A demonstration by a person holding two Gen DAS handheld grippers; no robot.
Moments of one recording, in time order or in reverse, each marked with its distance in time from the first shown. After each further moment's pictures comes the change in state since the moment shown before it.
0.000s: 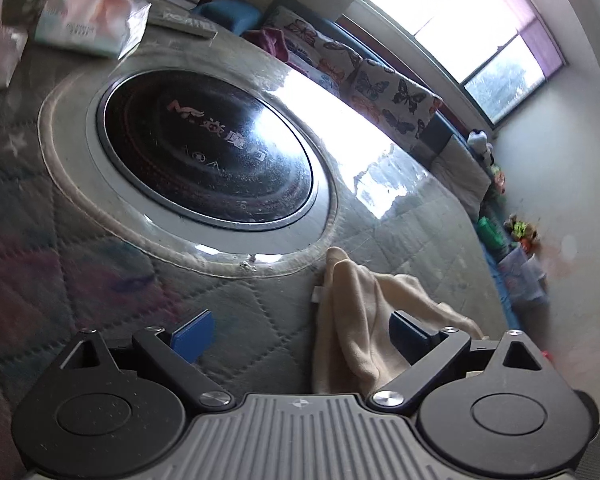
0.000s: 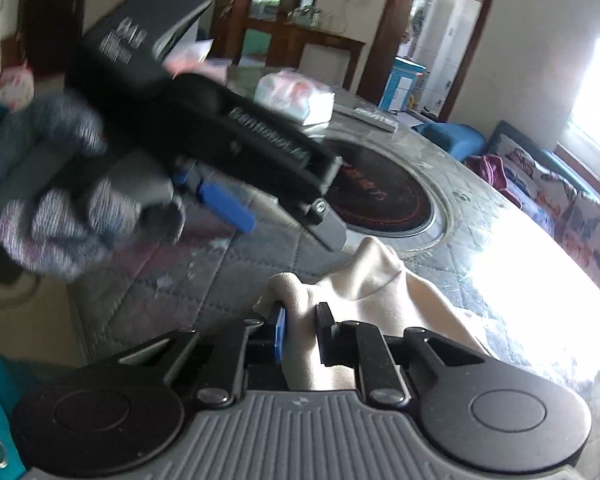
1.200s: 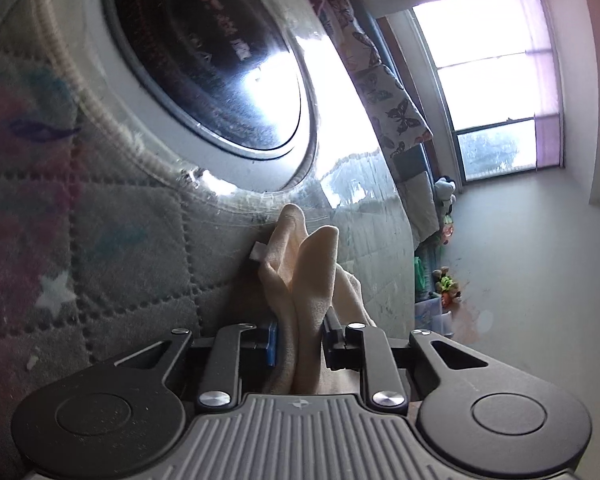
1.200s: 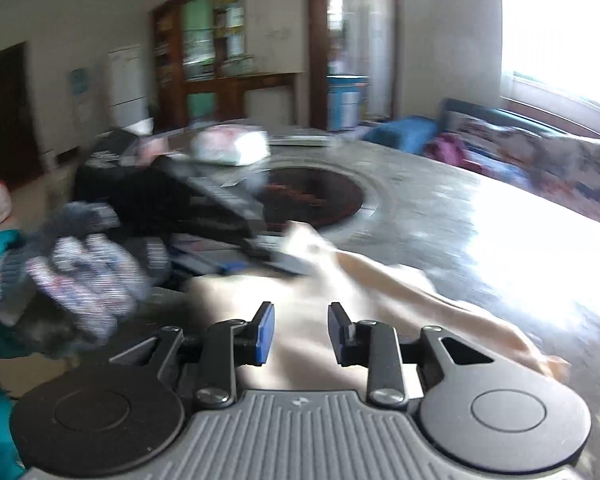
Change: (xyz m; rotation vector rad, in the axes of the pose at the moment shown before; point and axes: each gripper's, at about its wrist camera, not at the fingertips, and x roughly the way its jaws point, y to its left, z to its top) left arm 0.042 0.025 -0.006 -0.348 0.072 -0.215; right arm -0.051 -0.066 -0.052 0.328 -0.123 -0.045
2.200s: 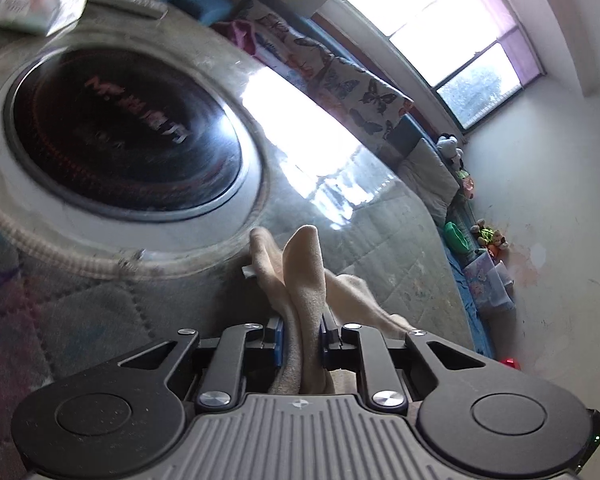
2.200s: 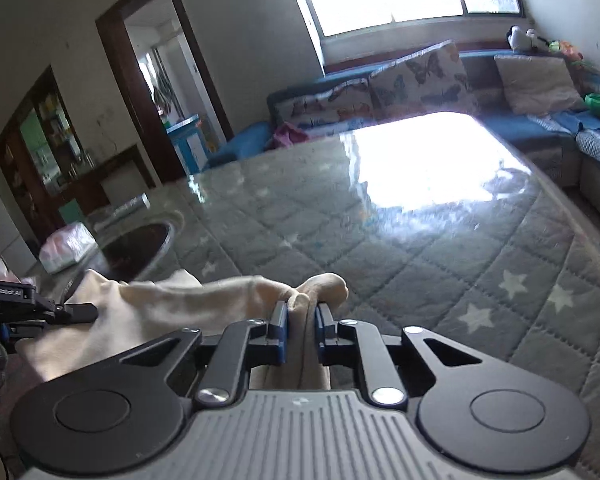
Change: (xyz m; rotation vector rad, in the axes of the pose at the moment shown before) left arm 0.016 -0.071 -0.023 0.384 -0.061 0.110; right arm -0.023 -0.138 -0.063 0.497 -0.121 -0.226
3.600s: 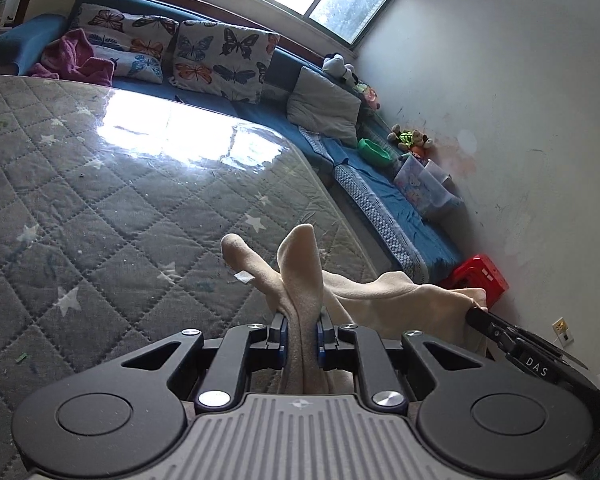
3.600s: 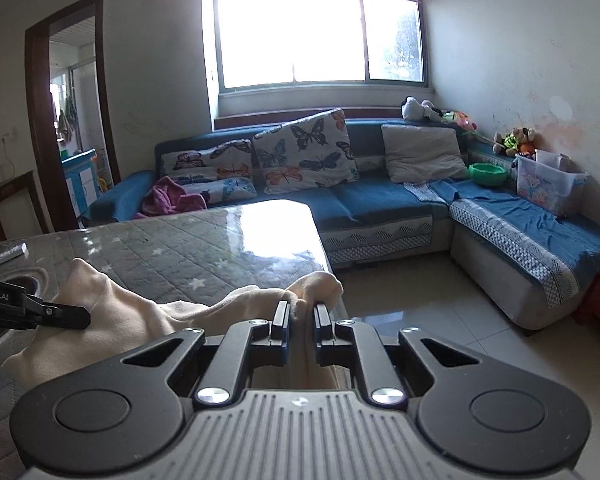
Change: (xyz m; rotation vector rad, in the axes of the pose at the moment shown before) left arm 0.132 -0.172 -0.028 0.362 0.144 -0.141; right arm -0.084 -0.082 0.057 -0.054 -0.136 -0.385
